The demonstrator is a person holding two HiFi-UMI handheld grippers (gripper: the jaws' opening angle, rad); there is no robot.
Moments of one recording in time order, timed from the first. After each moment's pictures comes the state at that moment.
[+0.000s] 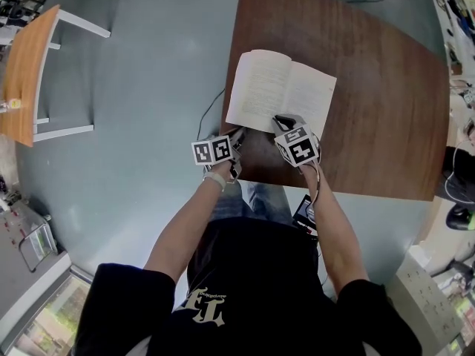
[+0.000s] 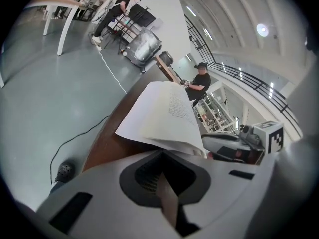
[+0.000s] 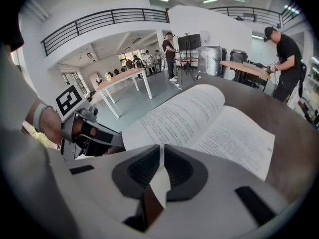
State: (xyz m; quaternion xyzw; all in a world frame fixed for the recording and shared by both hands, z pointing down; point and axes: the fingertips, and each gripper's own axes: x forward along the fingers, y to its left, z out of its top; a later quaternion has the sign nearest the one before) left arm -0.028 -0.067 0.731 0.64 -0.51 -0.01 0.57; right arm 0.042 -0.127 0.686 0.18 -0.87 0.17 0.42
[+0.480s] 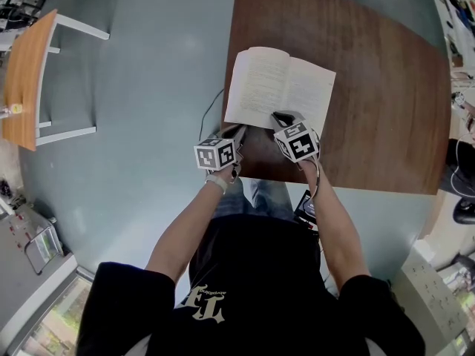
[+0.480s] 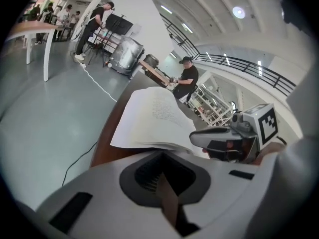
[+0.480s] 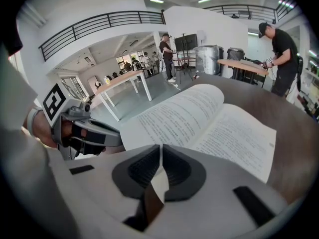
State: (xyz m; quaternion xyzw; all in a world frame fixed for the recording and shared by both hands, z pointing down) left arm -0.026 -0.067 0.705 0.69 -0.53 0.04 0.49; right arm 0.039 -0.124 0.686 0.18 -0.87 0.19 0.41
